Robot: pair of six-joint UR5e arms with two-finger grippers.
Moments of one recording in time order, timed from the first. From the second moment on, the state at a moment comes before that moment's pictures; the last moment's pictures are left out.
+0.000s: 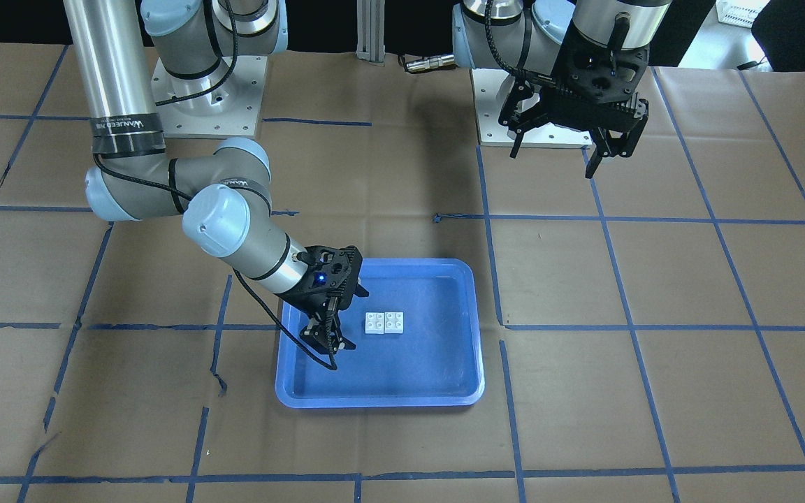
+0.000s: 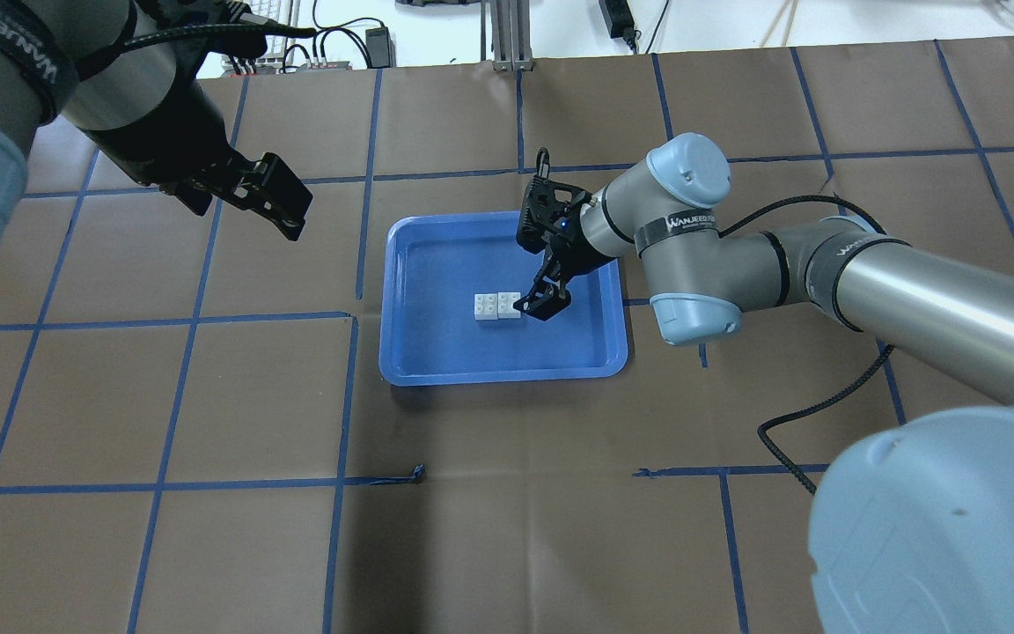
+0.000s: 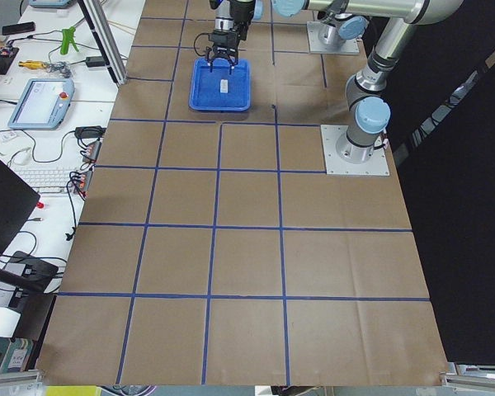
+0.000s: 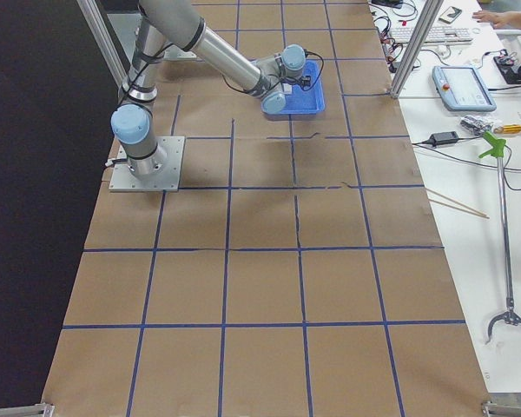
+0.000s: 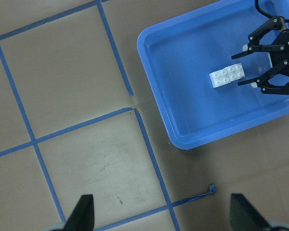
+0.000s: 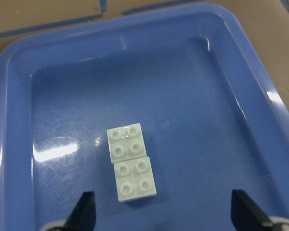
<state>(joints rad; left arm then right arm) -1.59 -1.49 -1.61 -1.52 1.55 0.31 1.73 -1.13 1.88 -2.51 -1.05 -1.09</state>
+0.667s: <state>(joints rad) -1.59 -1.49 -1.61 -1.51 1.55 0.31 1.71 -1.38 1.74 -2.04 -1.38 -0.52</state>
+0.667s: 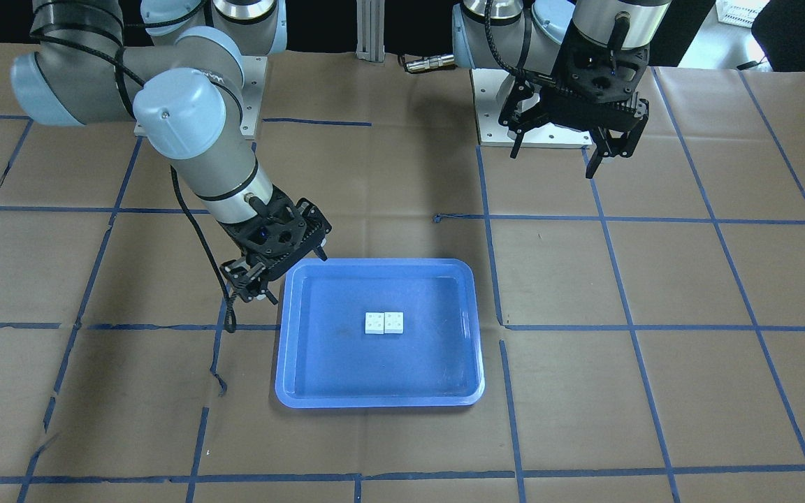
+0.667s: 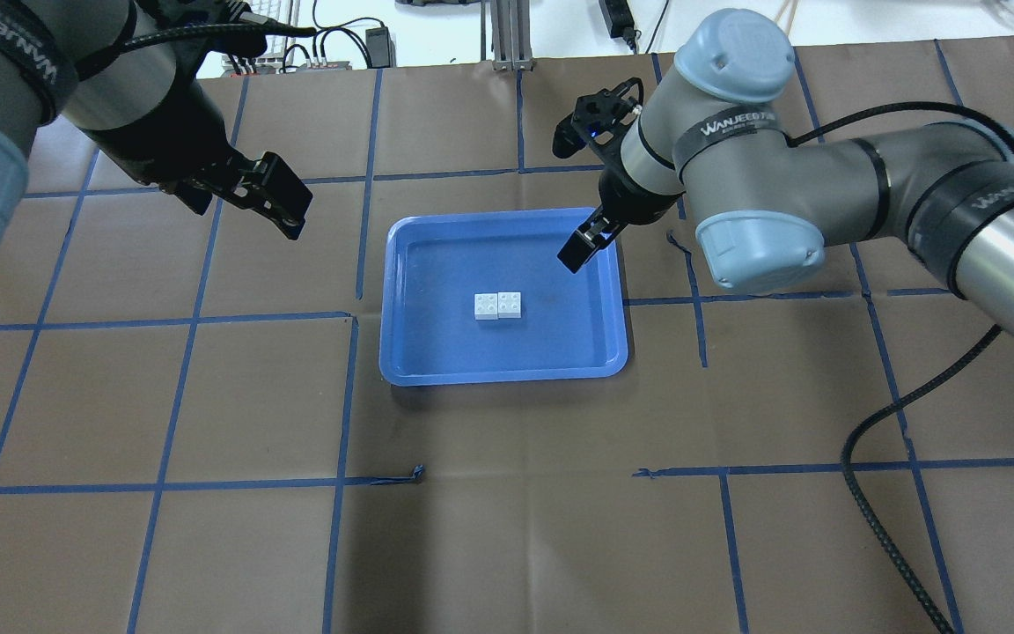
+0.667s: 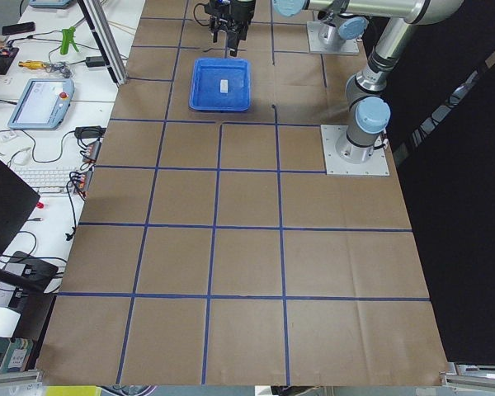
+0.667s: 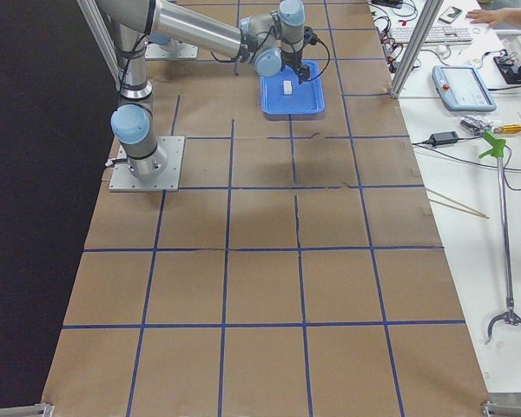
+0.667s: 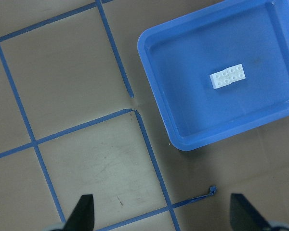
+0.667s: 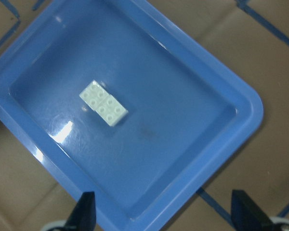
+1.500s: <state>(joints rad) -1.59 -1.49 -1.61 -1.51 1.55 0.31 1.58 -1.50 1.40 -1.36 -1.61 -0.04</state>
